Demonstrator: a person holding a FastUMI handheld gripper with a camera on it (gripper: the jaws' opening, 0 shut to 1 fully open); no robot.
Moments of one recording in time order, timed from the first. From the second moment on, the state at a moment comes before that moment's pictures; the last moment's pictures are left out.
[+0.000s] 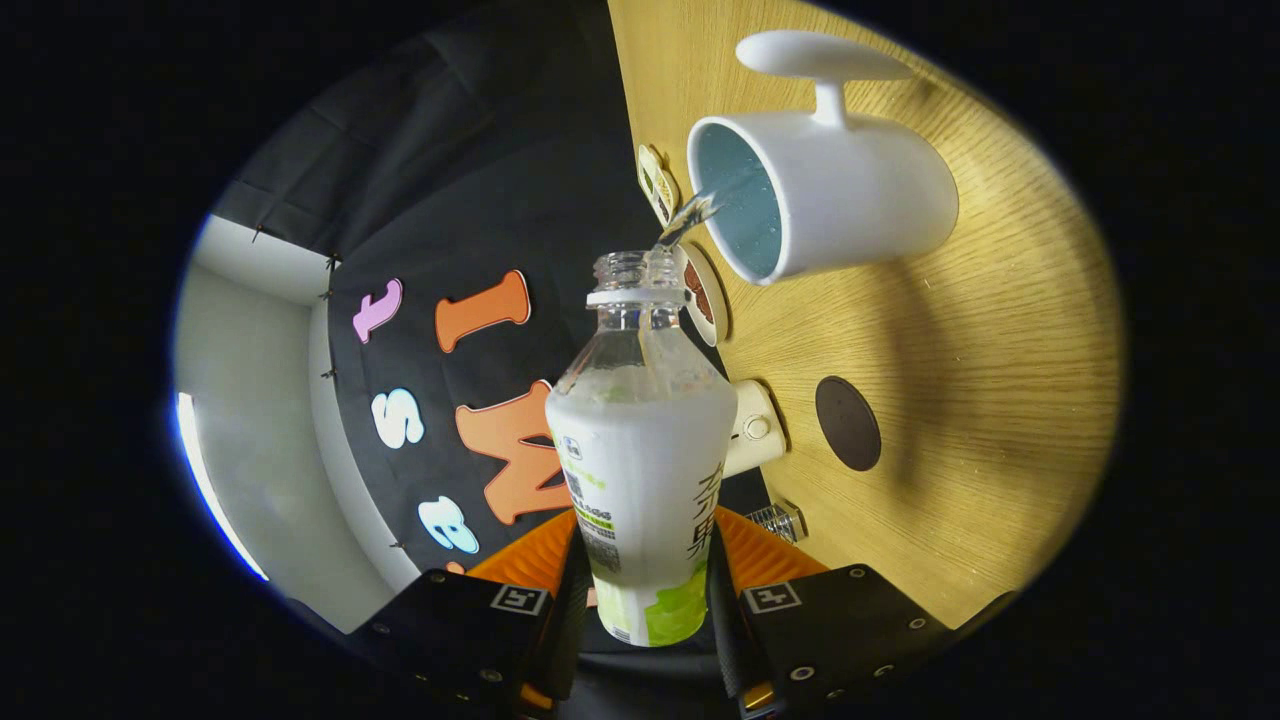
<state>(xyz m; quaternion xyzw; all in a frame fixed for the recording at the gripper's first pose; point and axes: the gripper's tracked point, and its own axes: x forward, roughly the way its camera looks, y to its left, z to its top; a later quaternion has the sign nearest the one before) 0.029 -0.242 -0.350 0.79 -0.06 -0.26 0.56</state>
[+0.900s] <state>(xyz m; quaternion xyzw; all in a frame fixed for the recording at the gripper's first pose) 0.038 -0.251 -0.327 0.82 -0.10 -0.25 0.51</state>
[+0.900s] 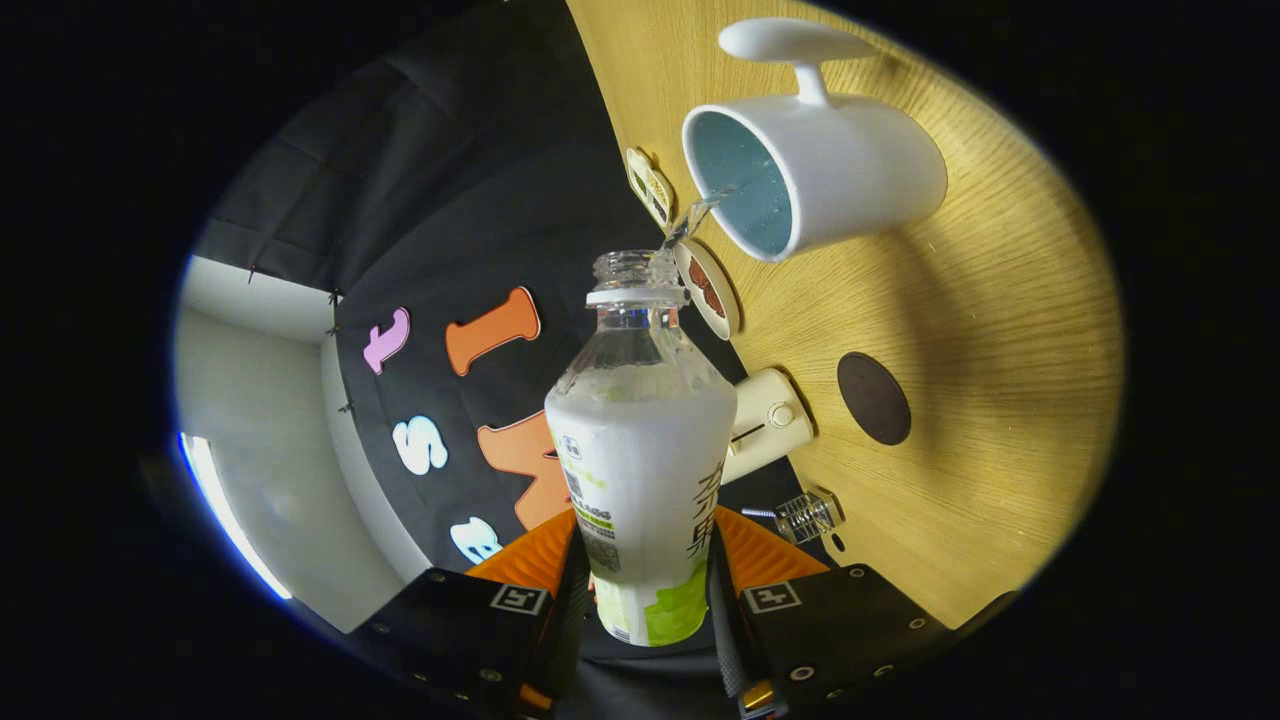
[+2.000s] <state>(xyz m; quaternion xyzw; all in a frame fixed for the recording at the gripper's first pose) 0.038 -0.263 -0.315 0.85 -0.16 -0.24 0.45</state>
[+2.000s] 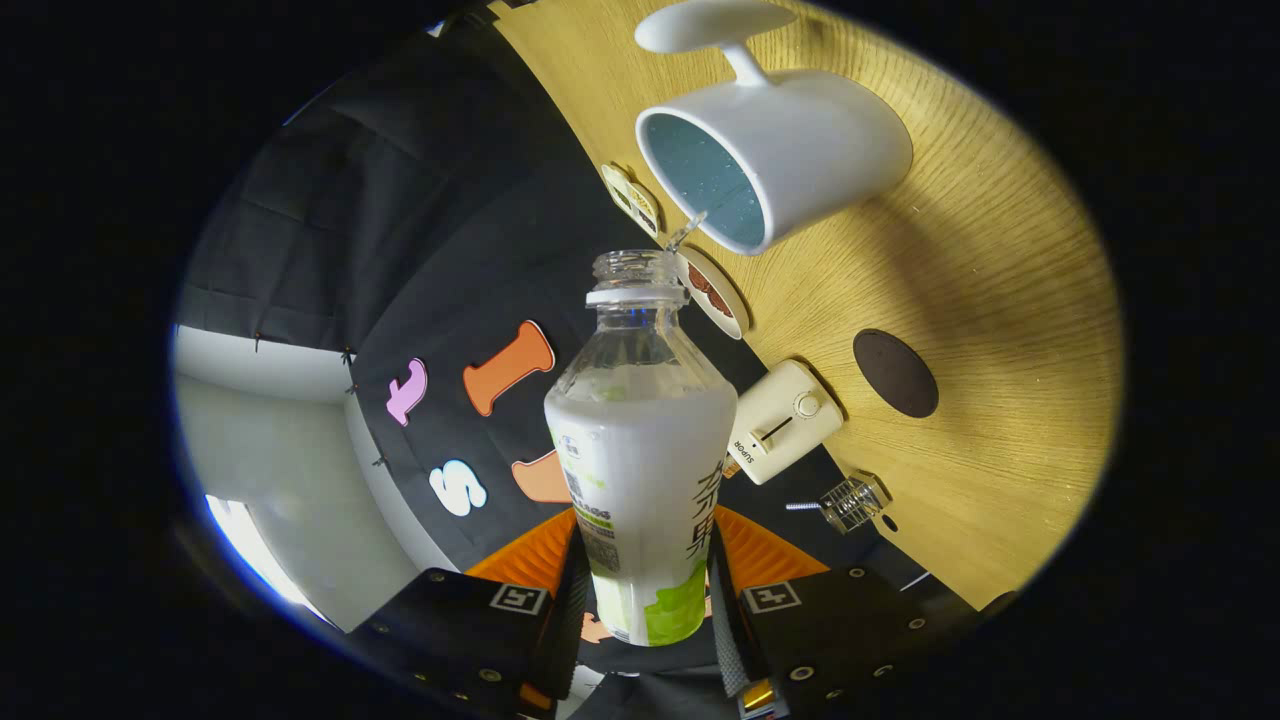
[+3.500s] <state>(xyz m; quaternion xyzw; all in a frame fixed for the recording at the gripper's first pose) 0.043 -0.255 -0.333 0.77 -0.11 -0.25 0.58</state>
